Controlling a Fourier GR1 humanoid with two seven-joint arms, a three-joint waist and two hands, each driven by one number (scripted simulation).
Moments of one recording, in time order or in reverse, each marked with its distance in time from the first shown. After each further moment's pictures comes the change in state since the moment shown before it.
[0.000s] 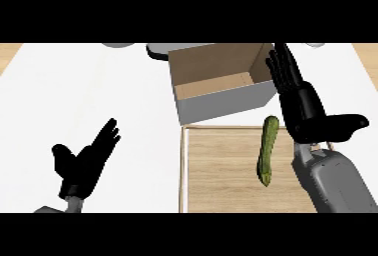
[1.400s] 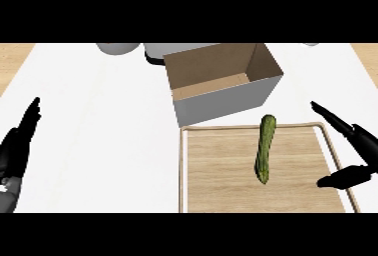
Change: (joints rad) left arm -0.078 0.242 0.189 0.190 -0.285 0.117 -0.076; right arm 0.227 -0.472 0.011 0.341 0.304 0.373 -0.518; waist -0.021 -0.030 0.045
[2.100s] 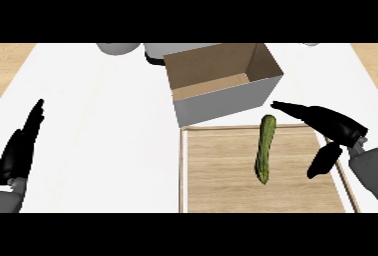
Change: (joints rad) left arm 0.004 -0.047 0.028 0.012 -0.052 -0.012 -0.006; right arm -0.240 0.021 0.167 -0.038 0.213 0.291 0.396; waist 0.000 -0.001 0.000
